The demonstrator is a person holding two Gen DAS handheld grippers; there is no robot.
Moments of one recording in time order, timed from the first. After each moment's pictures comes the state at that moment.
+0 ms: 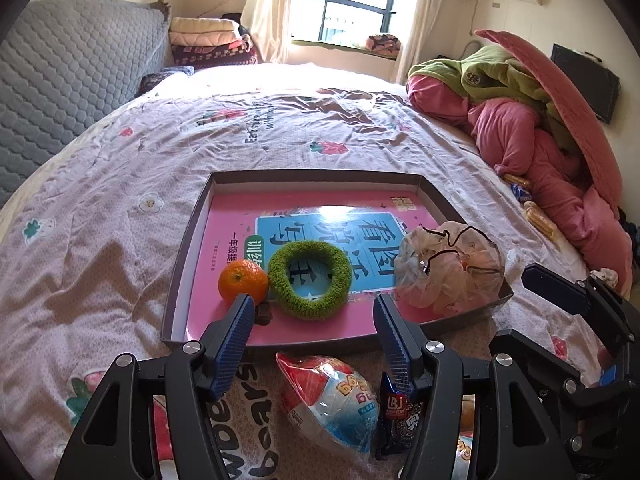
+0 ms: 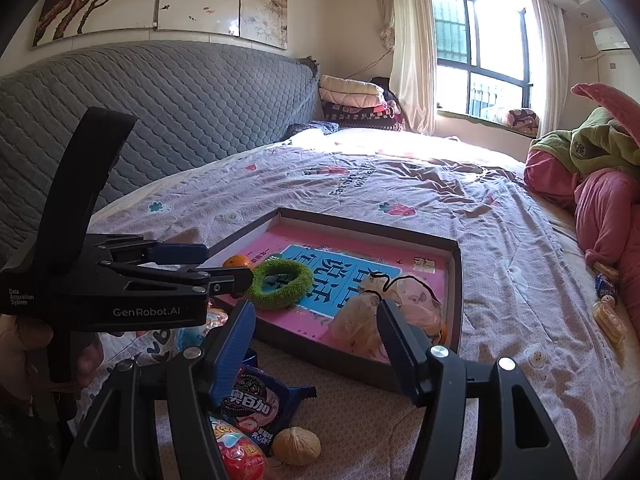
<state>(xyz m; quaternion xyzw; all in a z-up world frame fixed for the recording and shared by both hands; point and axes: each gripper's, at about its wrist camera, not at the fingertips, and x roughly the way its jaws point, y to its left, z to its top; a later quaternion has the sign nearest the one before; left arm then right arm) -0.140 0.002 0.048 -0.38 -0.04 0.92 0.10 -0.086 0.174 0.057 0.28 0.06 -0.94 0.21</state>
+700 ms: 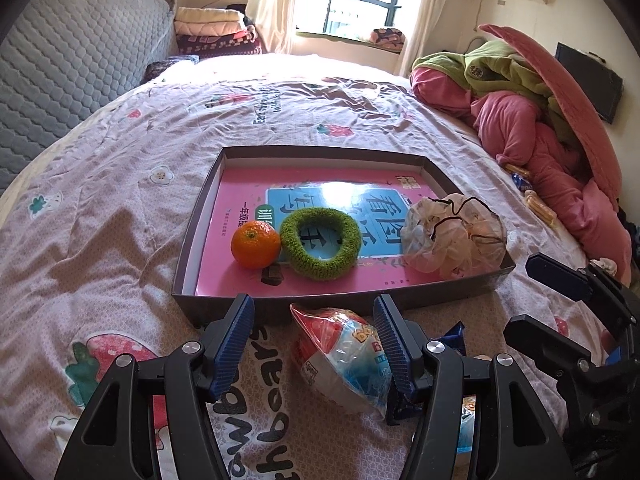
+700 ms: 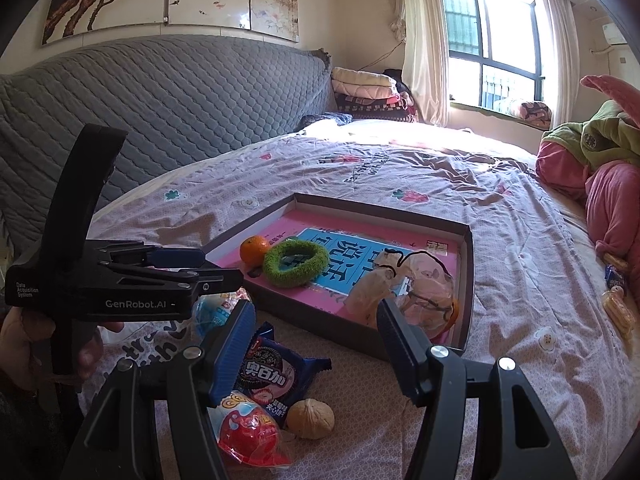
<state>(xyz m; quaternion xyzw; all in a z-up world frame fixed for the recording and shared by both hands) -0.119 -0.007 0.033 -0.39 -0.04 0.91 0.09 -0.072 0.176 0.051 0.29 0.06 -0.93 0.24</state>
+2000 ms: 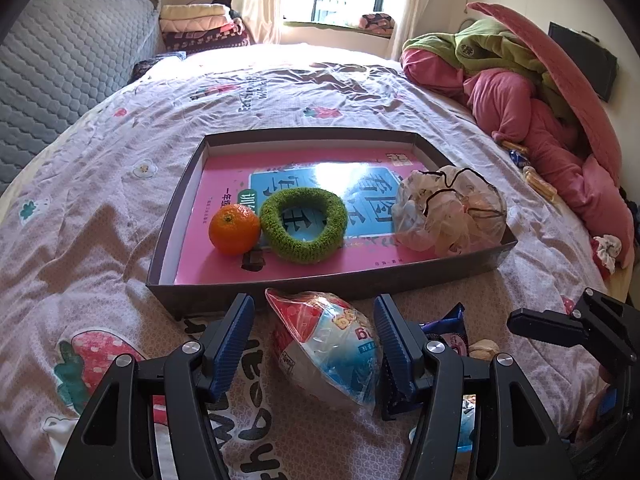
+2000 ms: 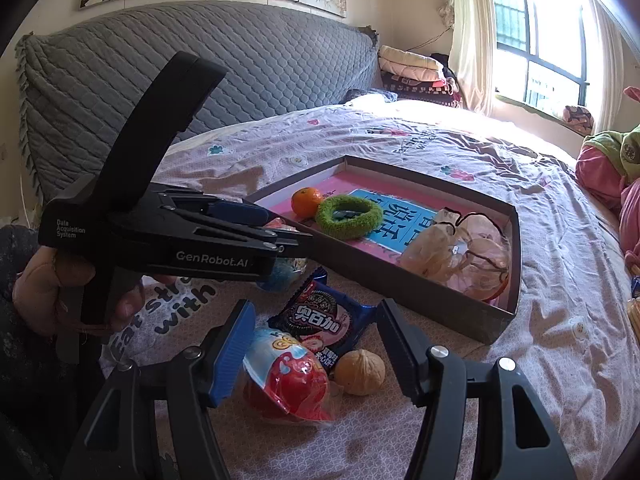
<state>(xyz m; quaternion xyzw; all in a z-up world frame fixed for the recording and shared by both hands) -0.121 0.009 0.020 -0.41 -0.01 0.91 0.10 -0.047 0.158 0.027 0.33 0.10 -0.89 0.31</state>
